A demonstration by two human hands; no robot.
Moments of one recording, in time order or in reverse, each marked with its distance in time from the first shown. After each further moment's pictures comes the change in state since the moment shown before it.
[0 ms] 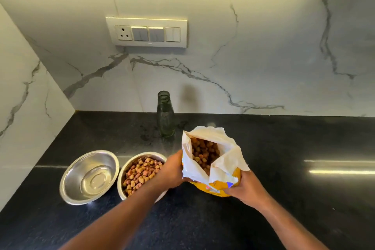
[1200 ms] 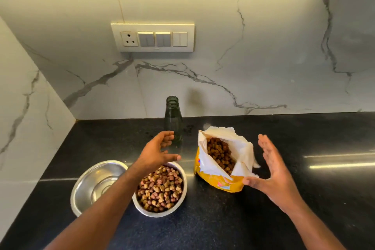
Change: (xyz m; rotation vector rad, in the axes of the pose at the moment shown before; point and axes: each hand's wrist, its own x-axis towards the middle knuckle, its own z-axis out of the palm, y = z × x) left_hand 0.003 -0.034 -0.108 -0.214 0.137 -0.090; right_hand -0.023 -0.046 -0.006 0.298 0.319 -0.203
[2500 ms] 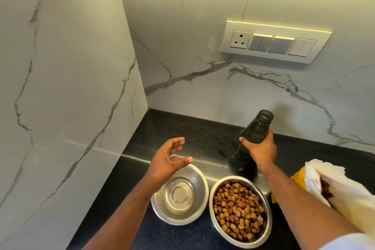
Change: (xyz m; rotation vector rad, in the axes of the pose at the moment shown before) left_hand -0.058 -0.096 -0.178 -0.270 0.276 -0.093; right_hand 0.205 -0.005 0.275 -0.209 0.225 0.342
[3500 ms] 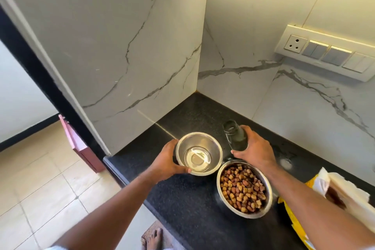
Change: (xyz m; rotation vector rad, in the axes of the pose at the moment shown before) left_hand -0.147 -0.047 0.025 0.238 0.283 -0.243; right_hand -0.101 -0.046 -0.020 -0.681 -0.562 -0.786
